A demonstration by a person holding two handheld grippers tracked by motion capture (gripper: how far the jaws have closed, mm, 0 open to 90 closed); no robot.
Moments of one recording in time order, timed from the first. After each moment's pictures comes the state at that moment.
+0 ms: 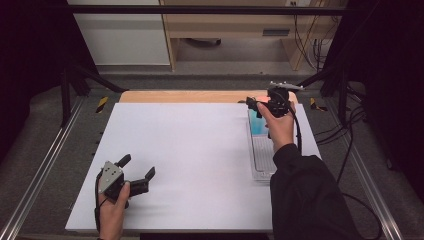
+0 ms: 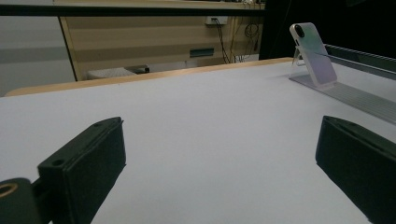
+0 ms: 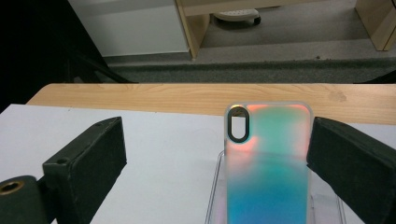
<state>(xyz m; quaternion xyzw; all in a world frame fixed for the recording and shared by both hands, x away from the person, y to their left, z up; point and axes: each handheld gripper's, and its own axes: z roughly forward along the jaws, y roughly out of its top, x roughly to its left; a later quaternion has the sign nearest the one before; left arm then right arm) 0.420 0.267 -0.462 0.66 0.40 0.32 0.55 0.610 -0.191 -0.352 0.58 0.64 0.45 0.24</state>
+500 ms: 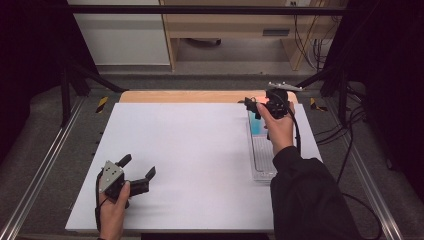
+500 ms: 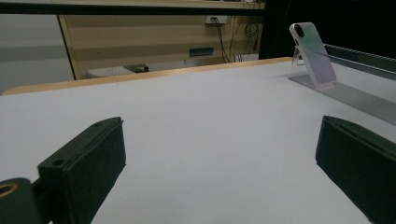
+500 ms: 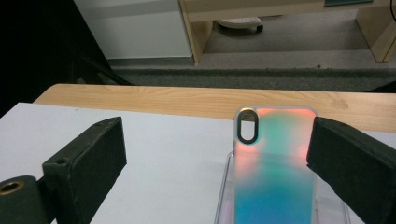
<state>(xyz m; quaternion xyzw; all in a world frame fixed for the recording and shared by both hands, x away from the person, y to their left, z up) 0.421 0.266 -0.462 0.66 0.40 0.31 0.55 0.600 -0.183 -0.346 0.56 0.64 0.46 0.25</state>
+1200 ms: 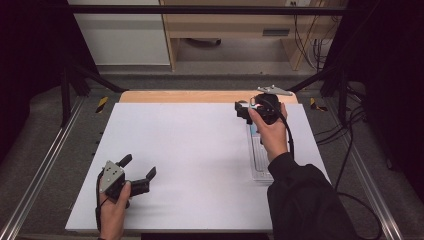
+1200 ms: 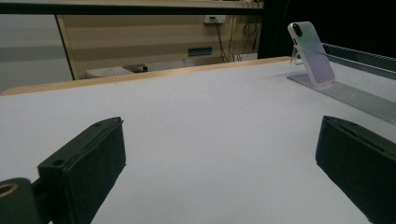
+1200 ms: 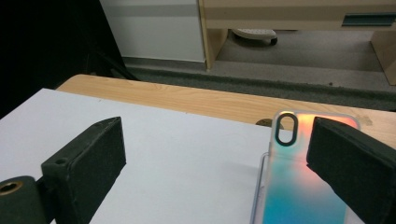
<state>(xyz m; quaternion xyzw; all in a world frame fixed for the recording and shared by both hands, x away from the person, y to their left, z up) 0.421 0.265 -0.462 0.66 0.40 0.31 0.55 0.580 -0.155 -0.344 0.52 0.67 0.47 0.26</state>
